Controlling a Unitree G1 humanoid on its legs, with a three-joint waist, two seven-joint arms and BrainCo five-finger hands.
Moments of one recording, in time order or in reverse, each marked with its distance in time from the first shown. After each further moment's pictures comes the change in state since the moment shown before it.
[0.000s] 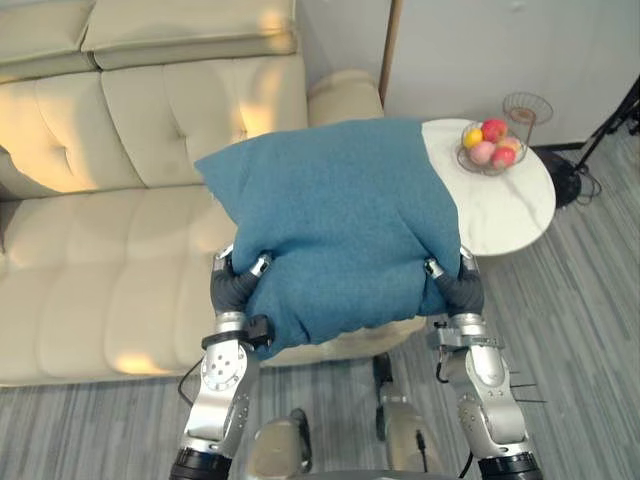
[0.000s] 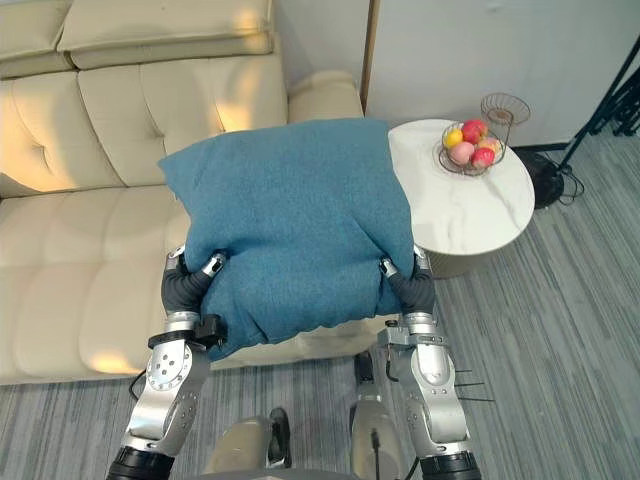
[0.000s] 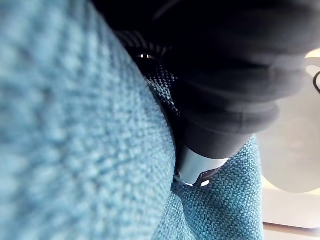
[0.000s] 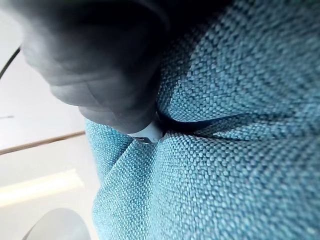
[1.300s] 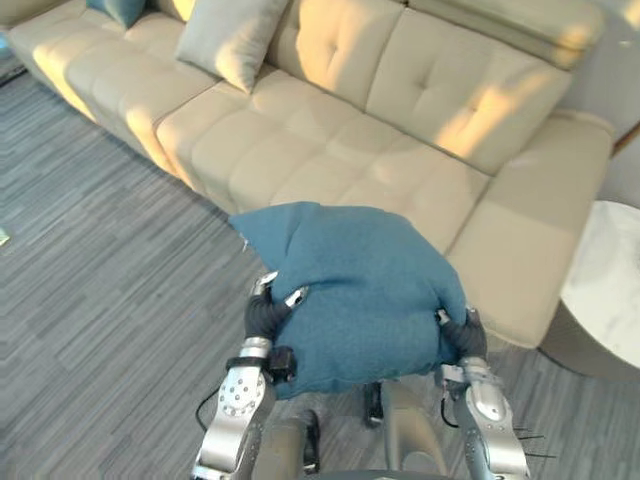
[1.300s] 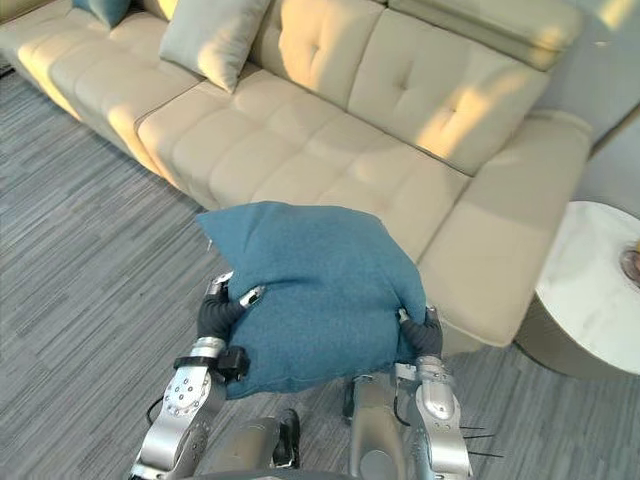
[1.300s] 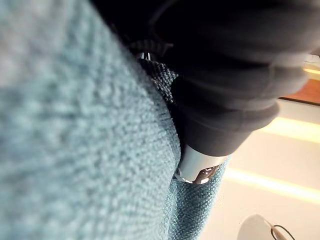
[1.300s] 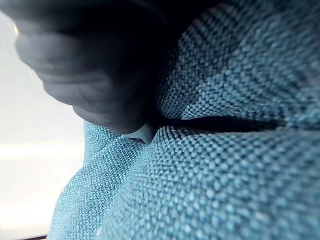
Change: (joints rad) left arm -0.019 -0.013 -0.138 0.064 0.023 0.097 -0.137; right arm 0.124 0.061 -0.203 0.180 -0.189 0.079 -0.016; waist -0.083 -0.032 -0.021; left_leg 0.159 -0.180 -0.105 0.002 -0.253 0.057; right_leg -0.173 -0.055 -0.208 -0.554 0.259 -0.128
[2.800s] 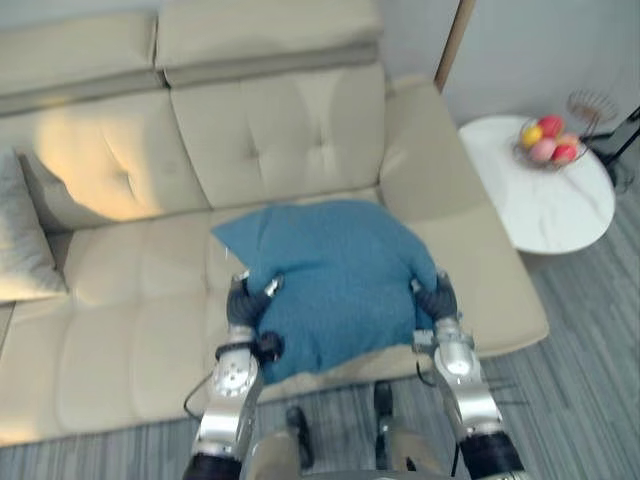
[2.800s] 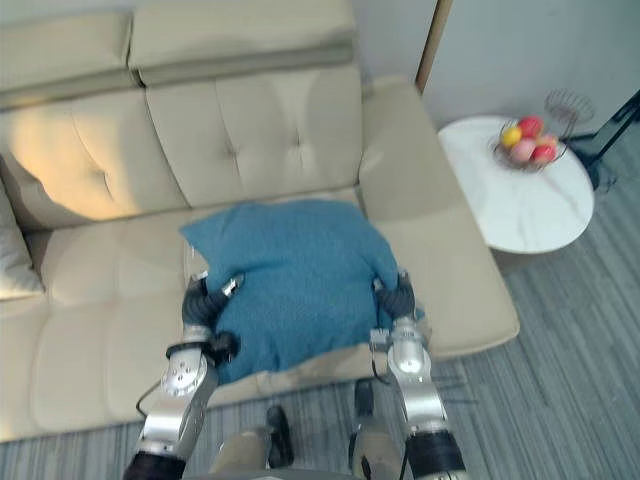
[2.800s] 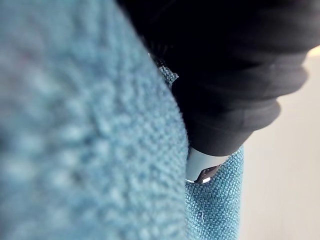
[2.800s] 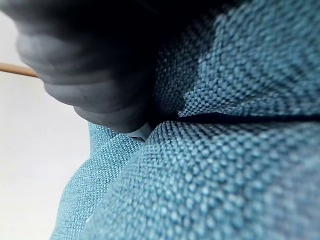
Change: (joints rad) left arm -0.179 -0.025 0.193 0.085 0.099 -0.028 0.194; right arm -0.403 -0.004 0.181 0.056 -0.197 0.032 -0.202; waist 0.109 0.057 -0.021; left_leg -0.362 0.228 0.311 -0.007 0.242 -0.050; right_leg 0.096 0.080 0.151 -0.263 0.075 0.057
